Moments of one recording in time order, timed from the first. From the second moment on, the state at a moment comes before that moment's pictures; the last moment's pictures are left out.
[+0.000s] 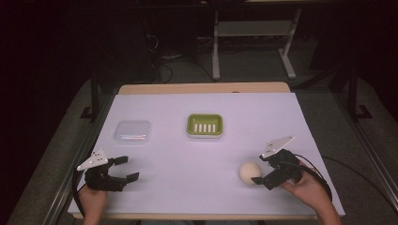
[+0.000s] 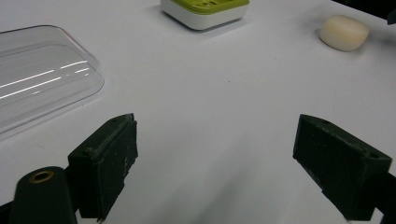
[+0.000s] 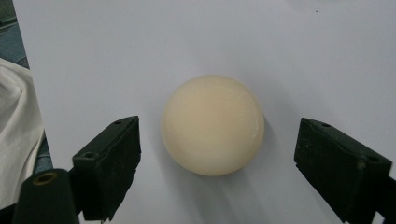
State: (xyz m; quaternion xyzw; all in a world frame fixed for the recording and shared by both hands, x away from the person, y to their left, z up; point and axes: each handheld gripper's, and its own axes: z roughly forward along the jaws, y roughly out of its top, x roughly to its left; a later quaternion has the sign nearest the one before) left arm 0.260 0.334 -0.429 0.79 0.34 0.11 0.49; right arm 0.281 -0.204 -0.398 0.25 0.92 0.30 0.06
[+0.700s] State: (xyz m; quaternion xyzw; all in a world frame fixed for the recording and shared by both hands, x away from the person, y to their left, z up) left arm 0.260 0.335 -0.428 0.79 0.34 0.11 0.49; right arm 0.290 -0.188 -0.418 0.24 0.93 0.28 0.06
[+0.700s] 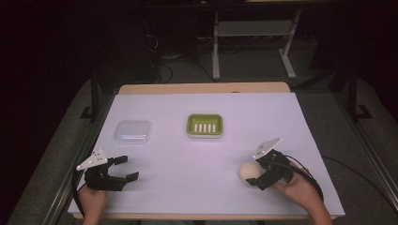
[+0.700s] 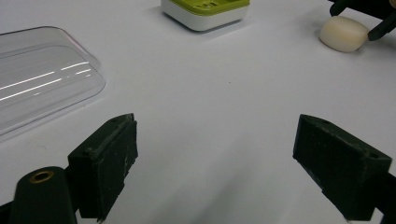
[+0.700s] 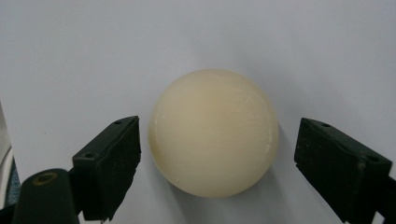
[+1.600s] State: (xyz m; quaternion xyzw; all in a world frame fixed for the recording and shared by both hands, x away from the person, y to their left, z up) left arm 0.261 0.334 -0.428 0.79 0.34 0.11 0.49; right arm 0.292 -0.177 -0.432 0.24 0.94 0.25 0.06
